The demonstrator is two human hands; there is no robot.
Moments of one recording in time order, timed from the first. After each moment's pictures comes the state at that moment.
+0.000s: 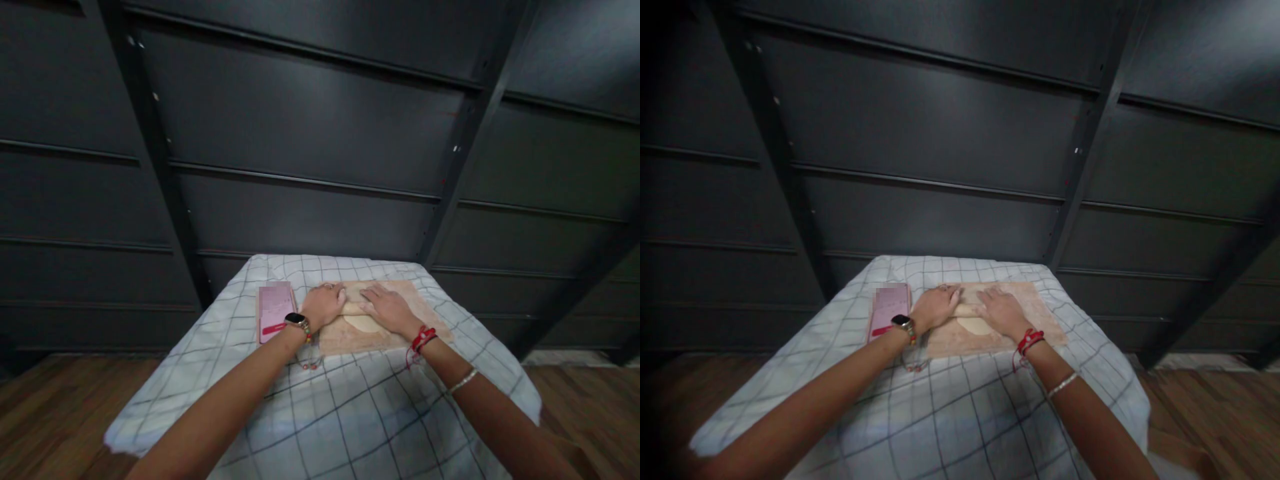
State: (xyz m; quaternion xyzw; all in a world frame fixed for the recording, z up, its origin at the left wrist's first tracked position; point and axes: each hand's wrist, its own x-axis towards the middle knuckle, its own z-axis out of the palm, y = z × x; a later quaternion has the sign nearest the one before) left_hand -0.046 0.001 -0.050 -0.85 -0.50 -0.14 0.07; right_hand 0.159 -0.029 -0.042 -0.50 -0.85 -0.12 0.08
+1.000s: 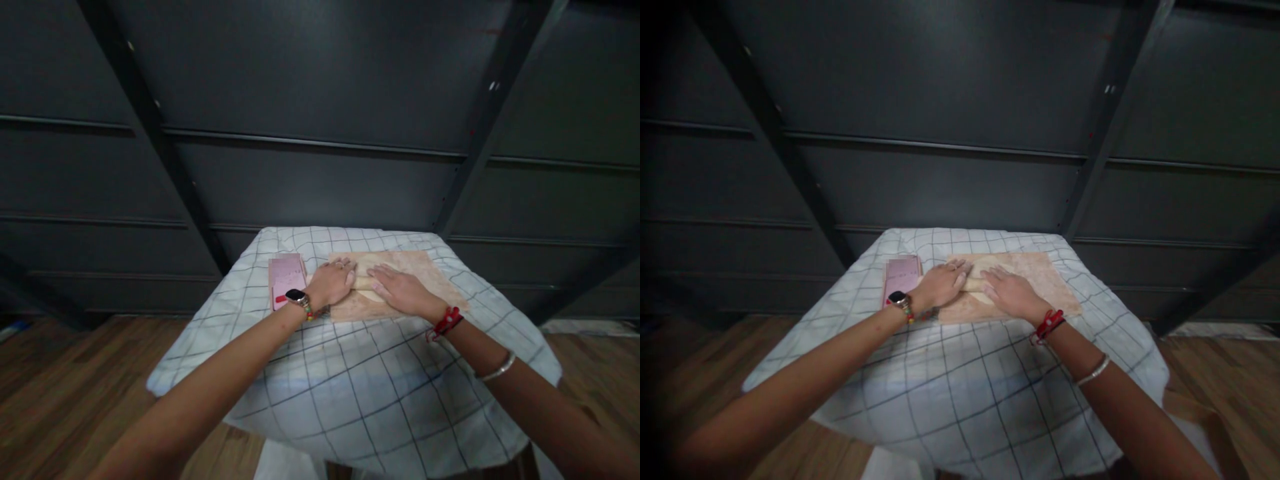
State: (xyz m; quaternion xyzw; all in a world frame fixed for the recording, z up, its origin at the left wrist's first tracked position) left_hand -0.052 -0.021 -0.045 -0.88 -0.47 -0.08 0.05; right_hand 0.155 -0.053 -0.047 -0.48 -0.87 -0.05 0.09
